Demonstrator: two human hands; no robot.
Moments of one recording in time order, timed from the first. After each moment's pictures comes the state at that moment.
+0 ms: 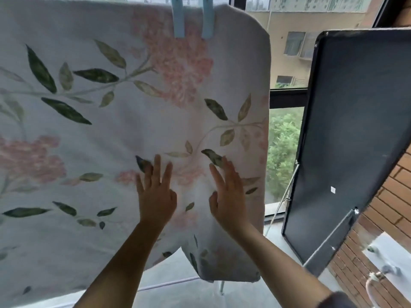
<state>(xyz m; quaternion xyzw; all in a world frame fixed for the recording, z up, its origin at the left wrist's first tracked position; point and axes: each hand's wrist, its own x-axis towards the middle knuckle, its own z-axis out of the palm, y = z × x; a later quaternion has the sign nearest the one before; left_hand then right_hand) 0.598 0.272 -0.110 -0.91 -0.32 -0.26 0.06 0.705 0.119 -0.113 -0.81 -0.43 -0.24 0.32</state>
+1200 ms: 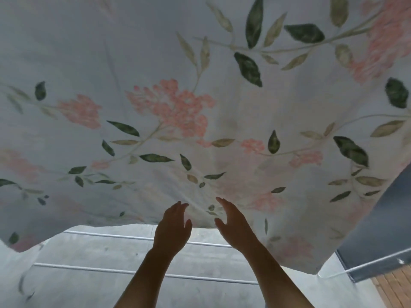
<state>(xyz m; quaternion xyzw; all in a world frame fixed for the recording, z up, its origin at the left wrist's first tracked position) 0.341 0.369 -0.223 -0.88 -0.39 -0.19 -0.21 0.494 0.261 -0.206 -0.80 -0.49 0.19 0.27</state>
